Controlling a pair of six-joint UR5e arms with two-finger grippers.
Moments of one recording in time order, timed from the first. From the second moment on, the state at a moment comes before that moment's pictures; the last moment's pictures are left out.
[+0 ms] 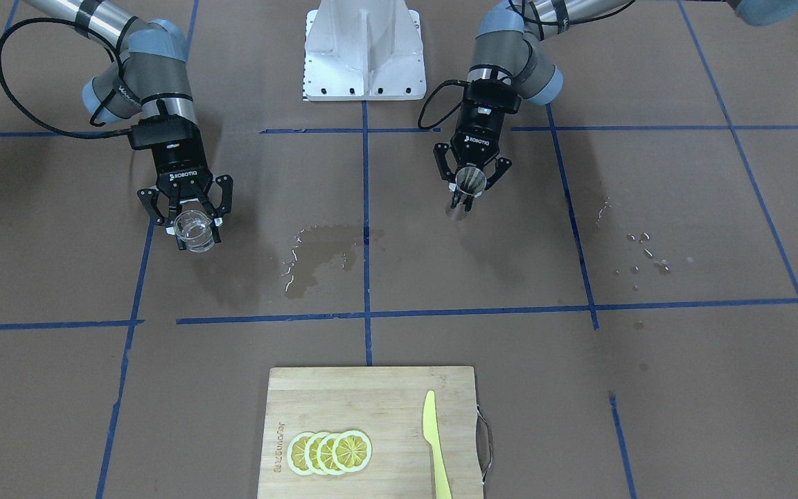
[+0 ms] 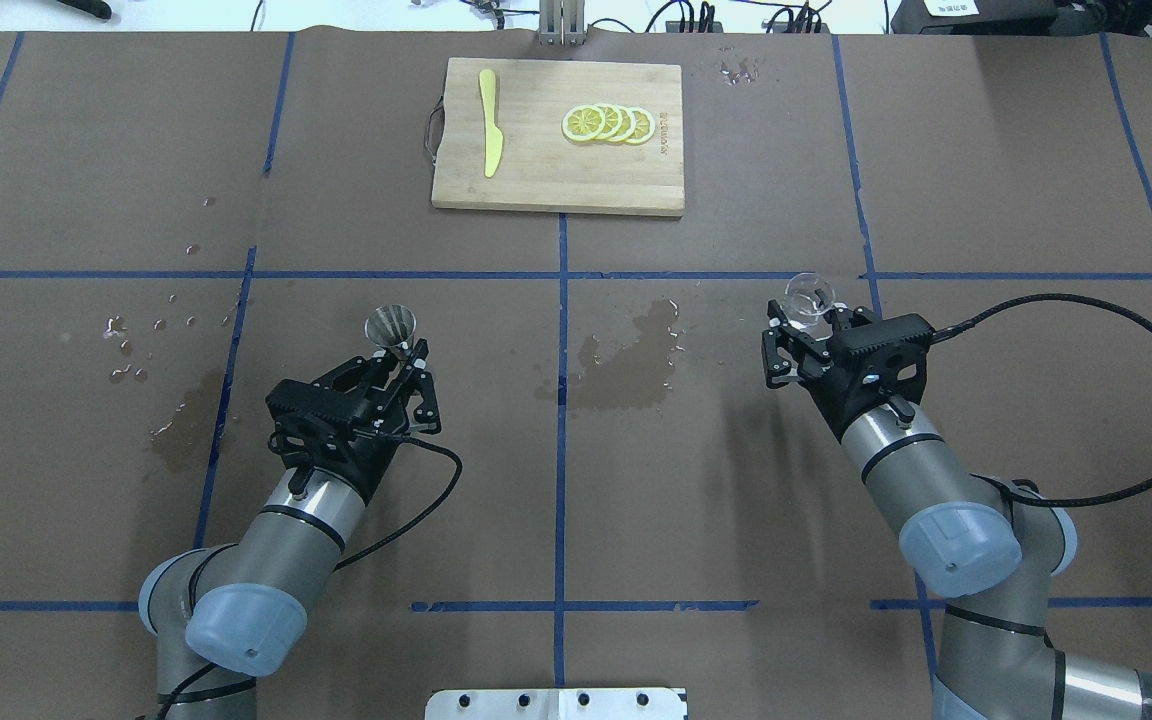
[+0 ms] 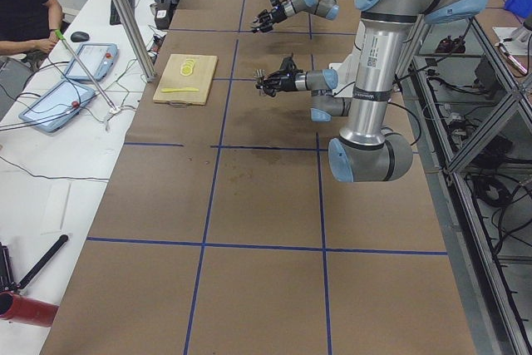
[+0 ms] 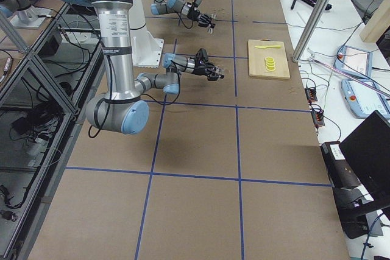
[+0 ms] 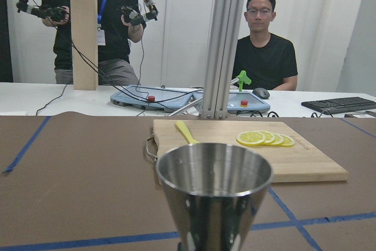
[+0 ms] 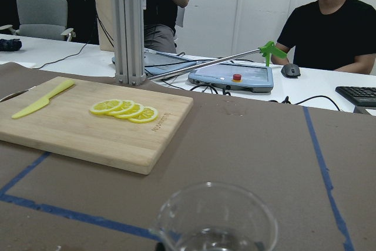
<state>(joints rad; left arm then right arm) -0.19 -1.92 -1.60 -2.67 -0.64 -0.88 0.31 -1.42 1.69 -0.51 0.77 0.87</state>
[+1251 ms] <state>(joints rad) -0.21 -2.18 -1.38 -2.68 -0.72 -0.84 0.24 -1.18 1.86 -0.96 0.78 0.78</state>
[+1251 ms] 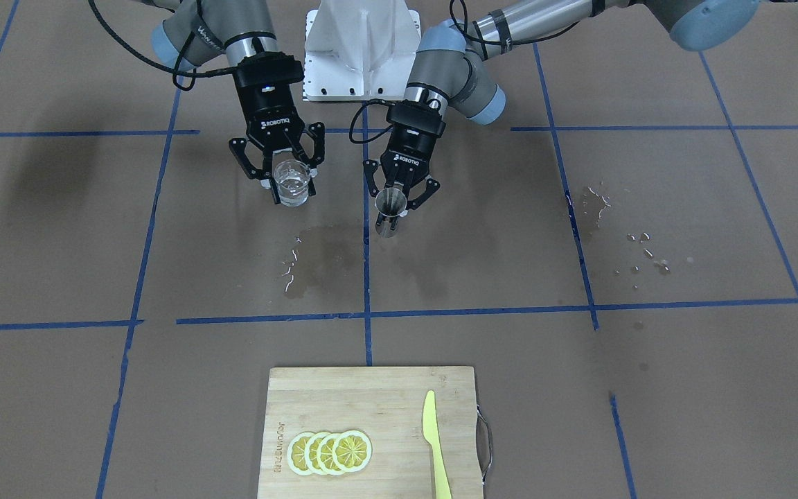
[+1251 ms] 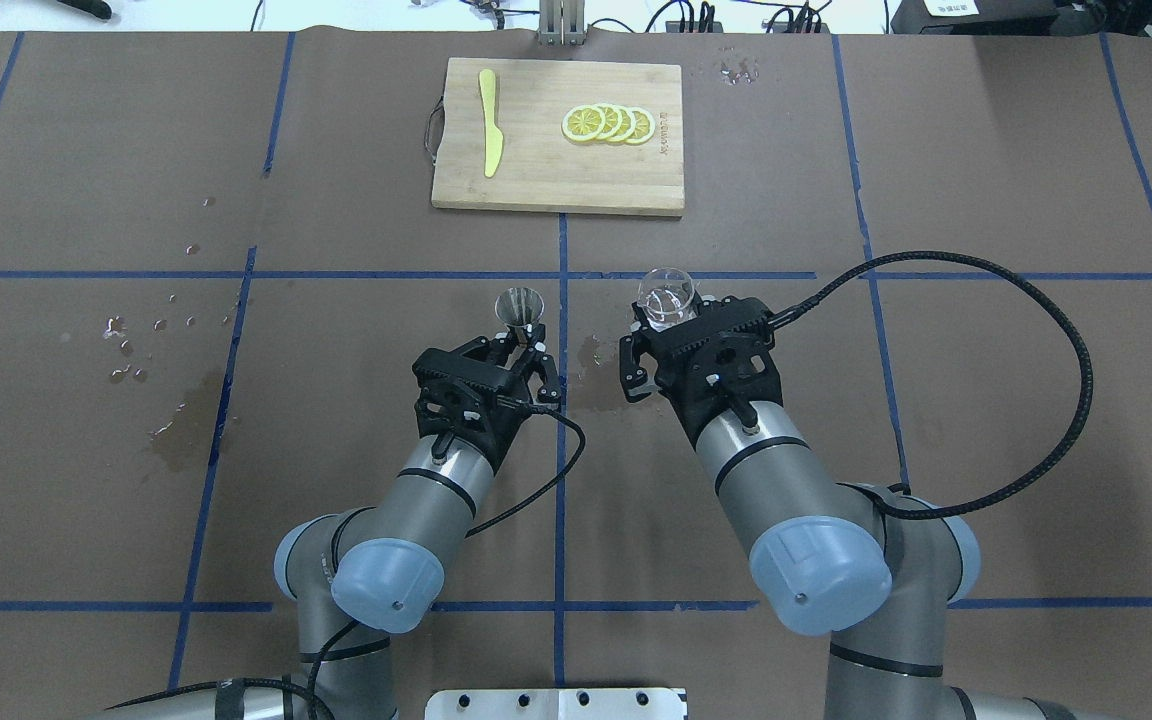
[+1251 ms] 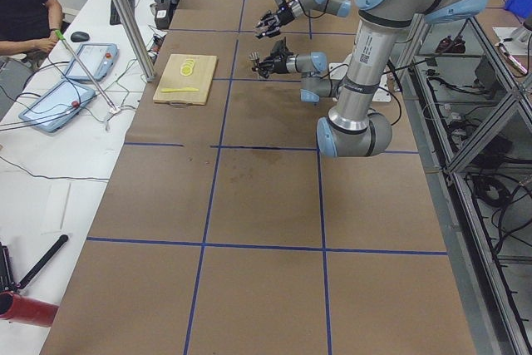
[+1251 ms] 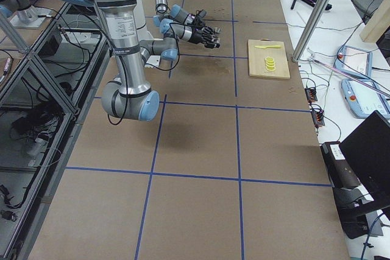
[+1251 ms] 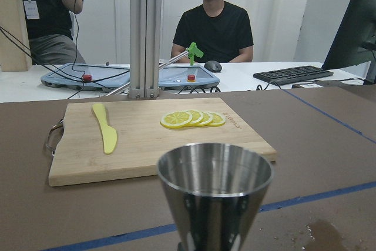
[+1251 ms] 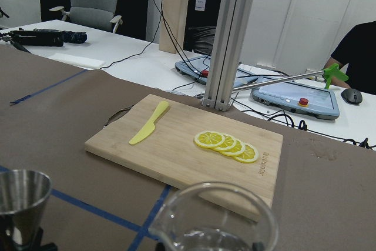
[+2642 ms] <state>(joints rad) -0.20 -2.24 -1.30 -2.82 -0.75 -0.69 0.25 -1.10 1.90 -1.20 0.79 0.72</state>
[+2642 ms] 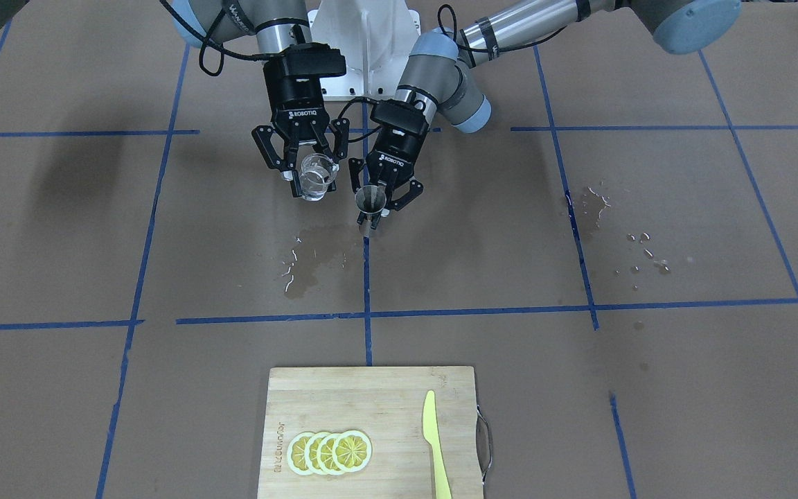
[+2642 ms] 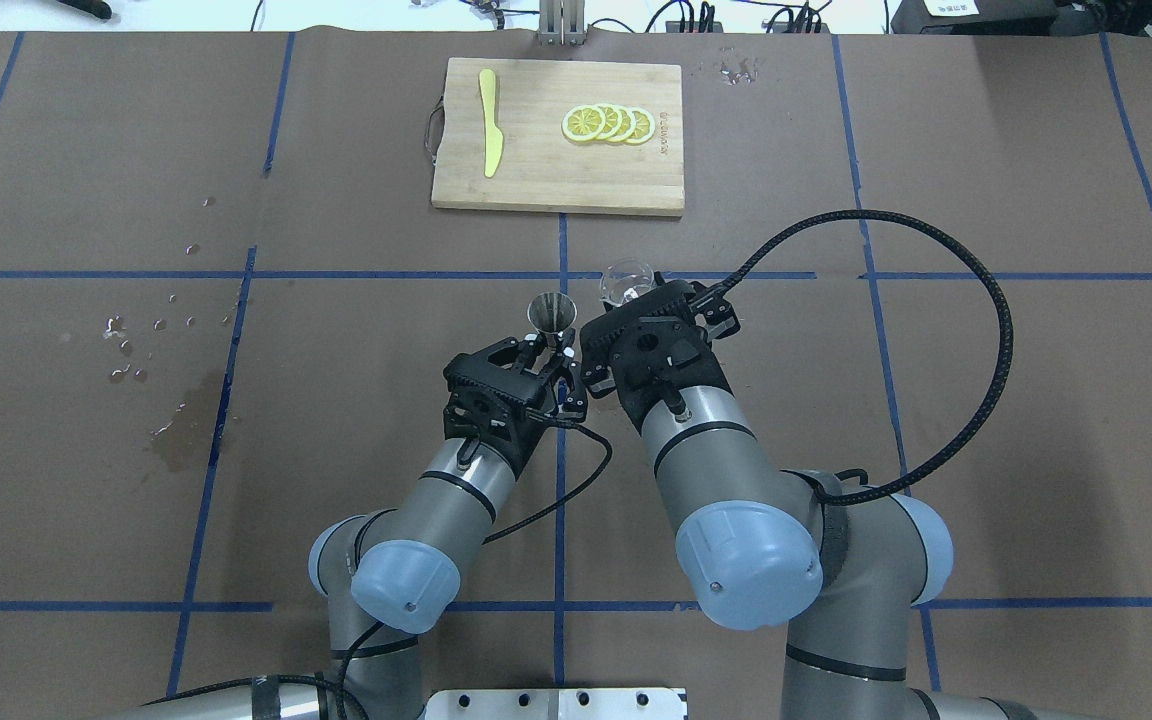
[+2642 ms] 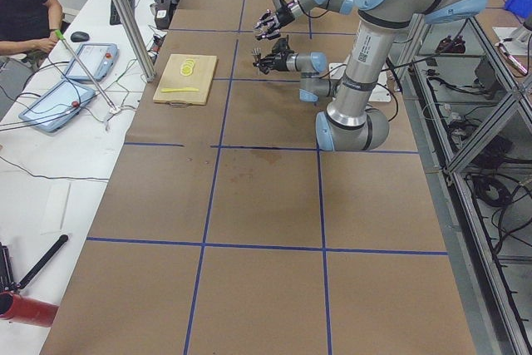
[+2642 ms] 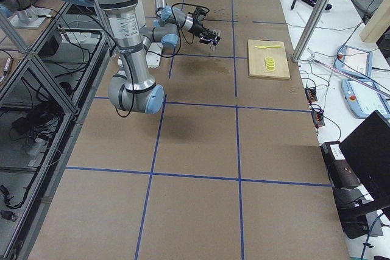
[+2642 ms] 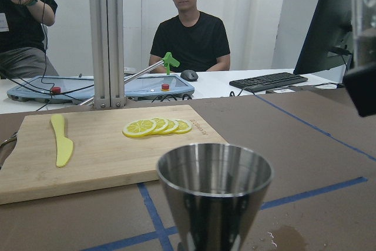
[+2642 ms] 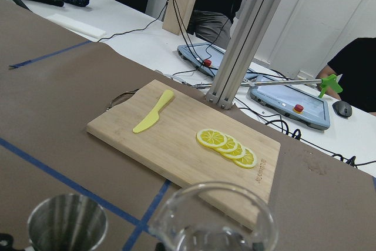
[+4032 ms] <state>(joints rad) -0.18 -2.25 -1.29 -2.81 -0.67 -0.59 0.28 -1.01 1.90 -1.38 0.86 0.60</state>
